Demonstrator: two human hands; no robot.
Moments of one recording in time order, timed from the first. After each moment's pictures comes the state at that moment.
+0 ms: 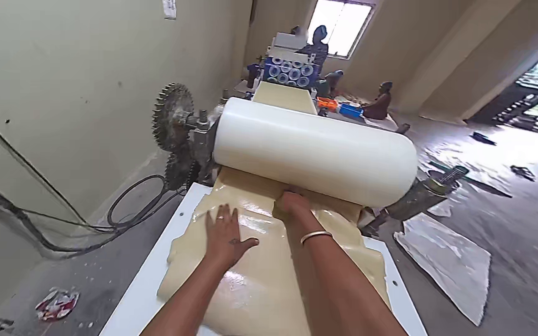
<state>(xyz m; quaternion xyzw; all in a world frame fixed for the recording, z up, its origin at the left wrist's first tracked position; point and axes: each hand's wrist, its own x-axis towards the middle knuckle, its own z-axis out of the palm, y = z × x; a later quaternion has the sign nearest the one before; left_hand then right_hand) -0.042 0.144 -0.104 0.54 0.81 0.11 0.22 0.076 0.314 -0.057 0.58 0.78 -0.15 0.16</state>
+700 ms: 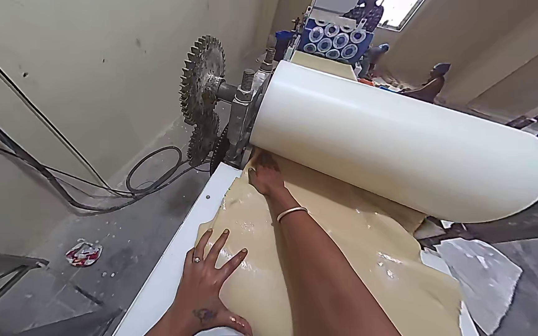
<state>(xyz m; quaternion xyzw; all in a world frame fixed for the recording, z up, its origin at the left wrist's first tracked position) -0.081 0.016 -0.198 0.62 0.71 0.31 -0.08 -0.069 0.308 -0.124 0.43 0.88 -0.14 0.13</state>
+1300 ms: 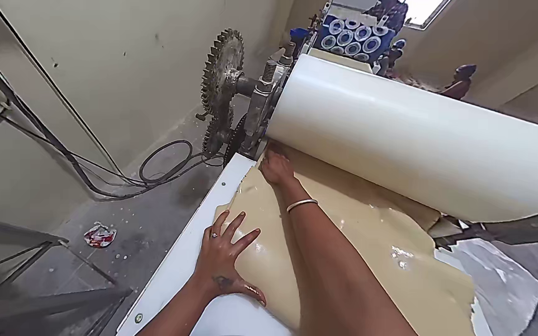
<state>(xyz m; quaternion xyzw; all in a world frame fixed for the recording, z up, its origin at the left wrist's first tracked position) -0.081 0.018 -0.200 0.61 0.71 0.35 -0.06 -0.077 0.297 -0.123 0.43 0.89 -0.16 0.05</state>
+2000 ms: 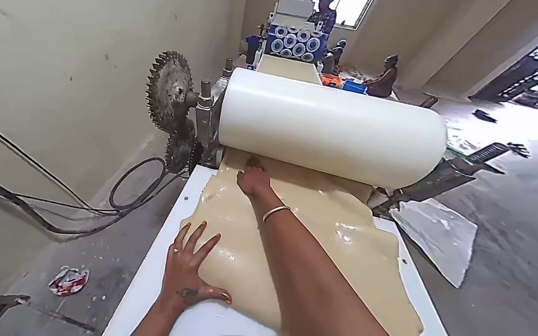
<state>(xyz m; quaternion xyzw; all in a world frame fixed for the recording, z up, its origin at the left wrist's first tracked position) -0.080 0.023 -0.208 0.60 0.70 0.37 -0.08 -0.025 0.297 -0.108 0.48 0.86 -0.17 0.12</state>
